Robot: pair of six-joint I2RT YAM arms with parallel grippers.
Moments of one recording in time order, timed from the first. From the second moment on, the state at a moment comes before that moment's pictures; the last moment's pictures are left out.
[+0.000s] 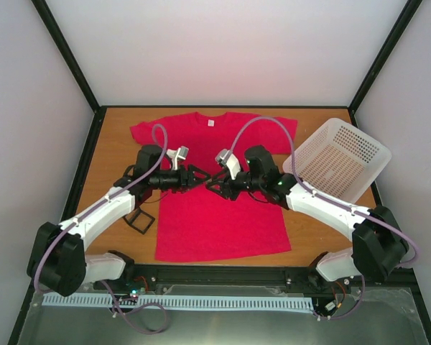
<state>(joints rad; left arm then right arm) -0.40 1.23 0.75 -0.07 0.81 -0.81 0.72 1.38 0.92 -0.07 -0.53 0.05</state>
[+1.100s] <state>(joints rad) -0.44 1.21 0.76 -0.08 0.73 -0.87 0.72 1.43 0.92 -0.06 -0.53 0.04</state>
